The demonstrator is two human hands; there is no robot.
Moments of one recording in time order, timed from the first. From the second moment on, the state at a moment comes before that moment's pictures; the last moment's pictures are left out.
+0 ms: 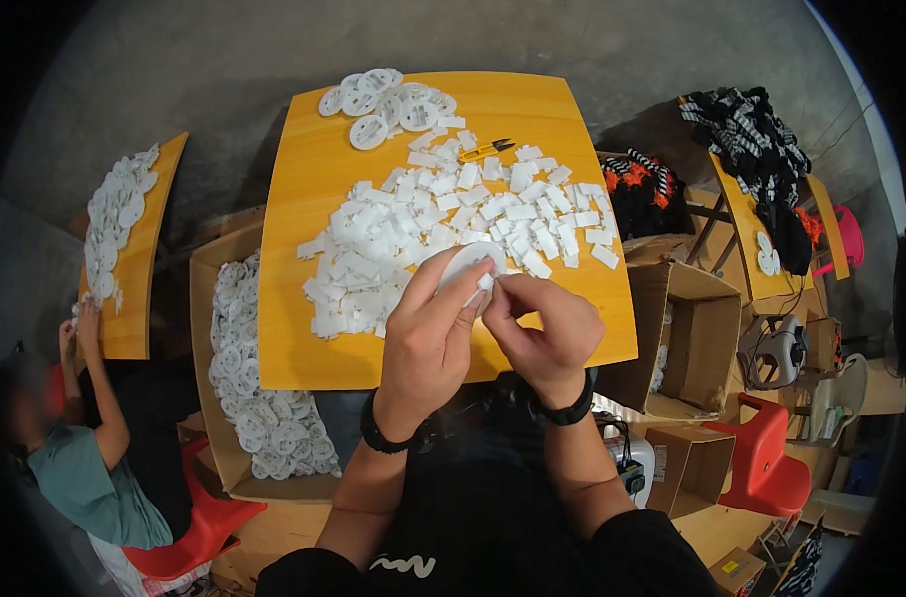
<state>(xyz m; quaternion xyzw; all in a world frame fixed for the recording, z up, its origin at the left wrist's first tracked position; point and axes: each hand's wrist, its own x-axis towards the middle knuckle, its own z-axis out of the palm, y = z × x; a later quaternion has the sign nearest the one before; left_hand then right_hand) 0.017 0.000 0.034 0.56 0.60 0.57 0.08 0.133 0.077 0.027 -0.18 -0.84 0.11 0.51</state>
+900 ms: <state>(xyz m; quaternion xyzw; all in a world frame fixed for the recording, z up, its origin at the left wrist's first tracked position) 0.014 -0.001 0.034 0.59 0.58 0.55 0.10 0.130 0.065 0.023 -0.24 -0.39 0.78 0.44</state>
